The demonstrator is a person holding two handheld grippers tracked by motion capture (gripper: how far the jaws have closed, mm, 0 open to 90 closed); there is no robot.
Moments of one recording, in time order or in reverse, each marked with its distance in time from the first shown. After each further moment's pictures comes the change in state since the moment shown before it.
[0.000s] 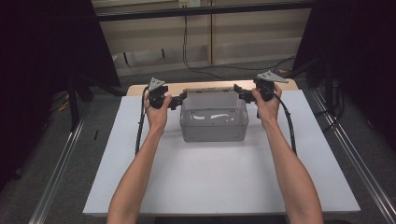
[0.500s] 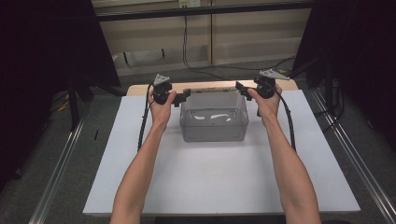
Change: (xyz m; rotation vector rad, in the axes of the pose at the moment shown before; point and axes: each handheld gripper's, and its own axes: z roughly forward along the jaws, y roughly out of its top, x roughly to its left) left arm -0.002 0.008 0.021 0.057 -0.031 0.003; right arm -0.016 -0.002 0.011 0.024 -0.009 0.071
